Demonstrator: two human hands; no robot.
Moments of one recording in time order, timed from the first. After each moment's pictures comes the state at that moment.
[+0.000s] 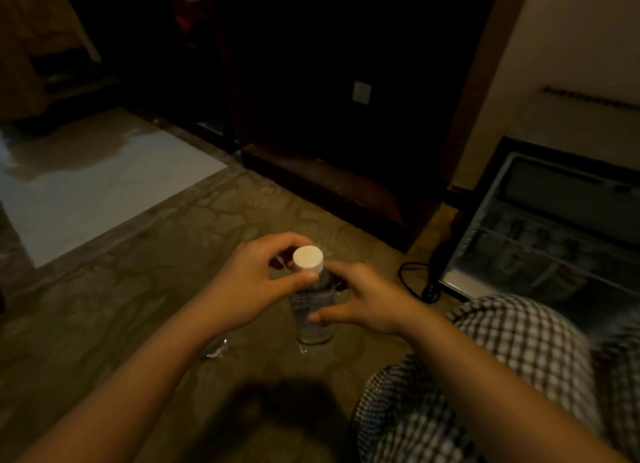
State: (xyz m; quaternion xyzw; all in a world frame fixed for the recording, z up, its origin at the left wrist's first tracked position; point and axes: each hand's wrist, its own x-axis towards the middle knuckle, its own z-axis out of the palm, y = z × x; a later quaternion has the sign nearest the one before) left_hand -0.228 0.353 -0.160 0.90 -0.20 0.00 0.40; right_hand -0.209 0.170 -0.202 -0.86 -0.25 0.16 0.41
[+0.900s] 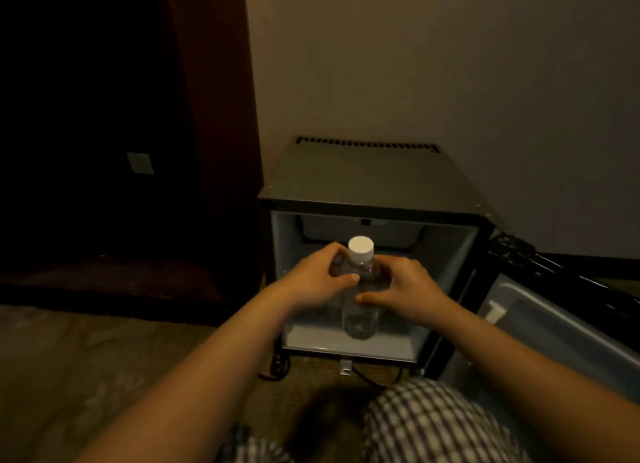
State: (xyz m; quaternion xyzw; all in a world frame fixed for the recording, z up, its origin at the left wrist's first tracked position) left_hand -0.086 -0.025 -0.185 0.80 -0.39 -0.22 0.40; right_hand -0.182 -0.166 -0.201 -0.93 0.14 -0.08 0.32
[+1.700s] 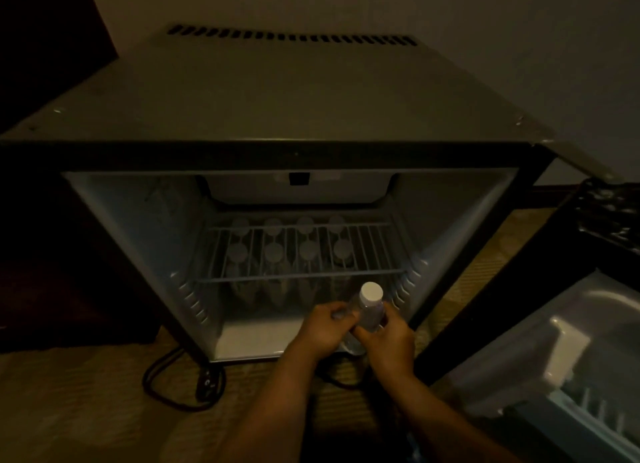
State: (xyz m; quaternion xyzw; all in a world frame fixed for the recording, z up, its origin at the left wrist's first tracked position) left_hand -0.056 -0.187 -0.425 0.75 -0.22 -0.44 0.44; right_hand -0.148 -0.243 -0.446 -0.69 0.51 -0.21 0.47
